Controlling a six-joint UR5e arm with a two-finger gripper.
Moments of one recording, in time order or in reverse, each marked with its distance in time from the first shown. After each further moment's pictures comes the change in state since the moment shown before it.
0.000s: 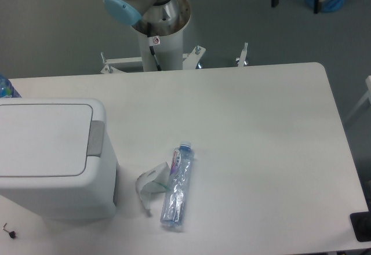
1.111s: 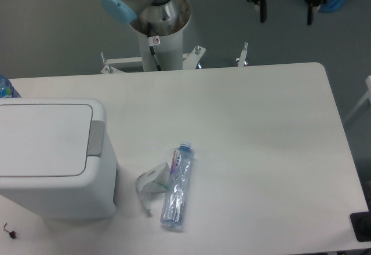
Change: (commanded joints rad) arm -0.155 -0.046 0.018 0.100 -0.006 -0.452
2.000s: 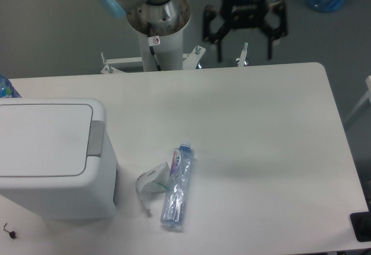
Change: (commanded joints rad) arm -0.304 -0.092 -0.012 0.176 -0.003 -0.675
